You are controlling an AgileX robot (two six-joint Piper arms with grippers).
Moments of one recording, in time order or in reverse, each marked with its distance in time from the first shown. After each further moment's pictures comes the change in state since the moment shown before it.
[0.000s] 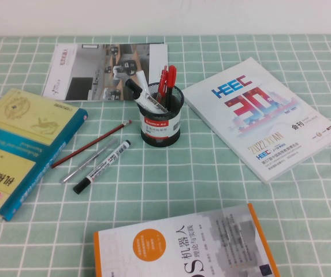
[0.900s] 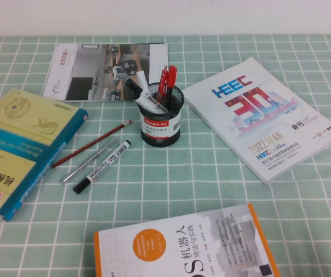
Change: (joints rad) right arm -0.481 -0.807 0.767 0.077 -0.431 0.004; left arm 0.000 0.000 0.000 0.000 0.000 0.000
